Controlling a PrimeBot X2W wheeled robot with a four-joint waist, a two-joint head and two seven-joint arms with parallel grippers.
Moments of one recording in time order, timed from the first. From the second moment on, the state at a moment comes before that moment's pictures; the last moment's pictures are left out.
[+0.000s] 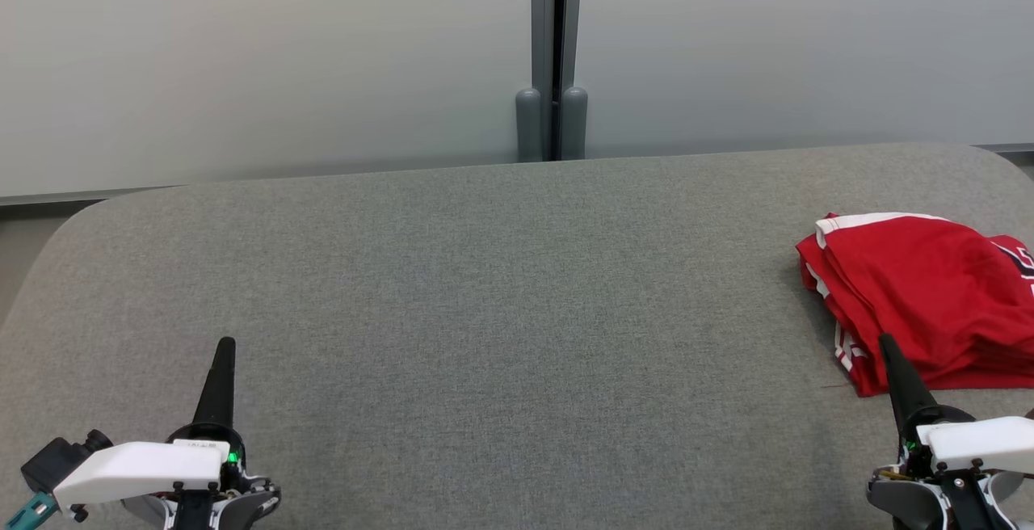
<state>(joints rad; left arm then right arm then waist) -0.07 0.06 0.08 0.24 -1.38 -0.10 0.05 -0.08 -0.08 -0.07 0.24 1.39 0.13 0.06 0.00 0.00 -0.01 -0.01</state>
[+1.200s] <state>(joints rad) -0.10 0.05 0.11 0.25 -1.61 -0.13 0.11 -0.10 -0.05 -0.11 0.24 1.61 0.13 0.11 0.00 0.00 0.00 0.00</state>
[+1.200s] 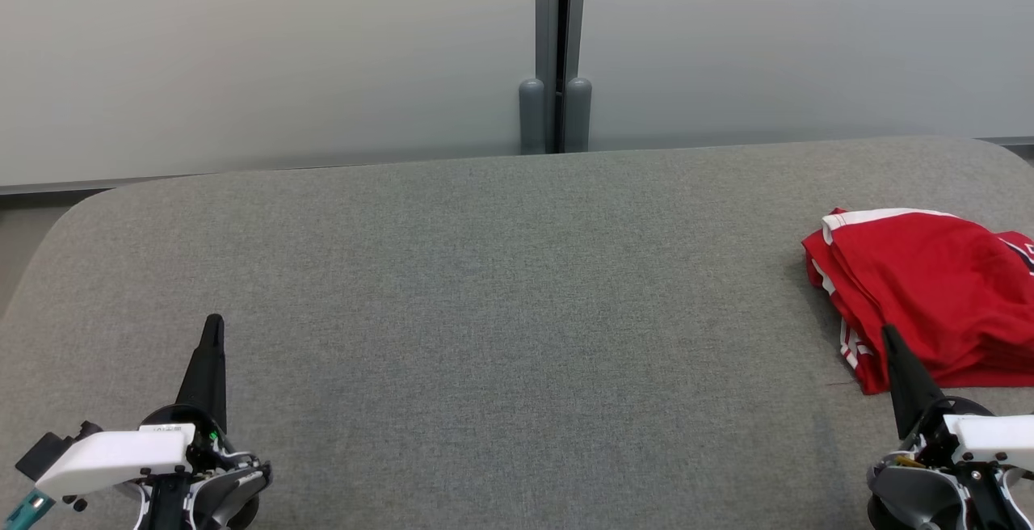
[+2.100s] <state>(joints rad) -0.10 0.05 0.11 0.25 -1.61 -0.13 0.11 -0.10 -0.05 -0.12 0.24 1.61 0.13 0.11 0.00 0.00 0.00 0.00</state>
